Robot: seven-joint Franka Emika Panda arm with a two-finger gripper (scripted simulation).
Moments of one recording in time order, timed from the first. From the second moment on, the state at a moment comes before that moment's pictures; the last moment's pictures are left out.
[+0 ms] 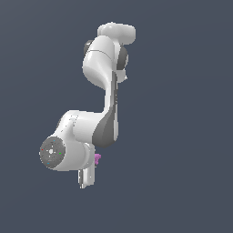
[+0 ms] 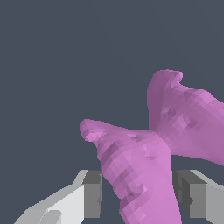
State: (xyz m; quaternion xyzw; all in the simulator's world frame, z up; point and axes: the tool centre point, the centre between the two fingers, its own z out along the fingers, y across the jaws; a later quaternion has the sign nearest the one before) arm 0.116 -0.104 0.067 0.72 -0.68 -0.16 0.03
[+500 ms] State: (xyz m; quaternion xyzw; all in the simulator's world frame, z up) arm 0.121 -0.098 0.078 0.72 -0.68 -0.15 0.03
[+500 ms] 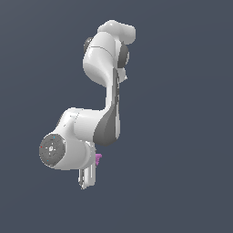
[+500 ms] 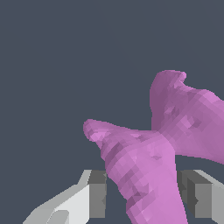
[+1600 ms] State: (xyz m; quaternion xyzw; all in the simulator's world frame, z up) arm 0.105 -0.047 0.088 0.69 -0.71 -0.14 0.00
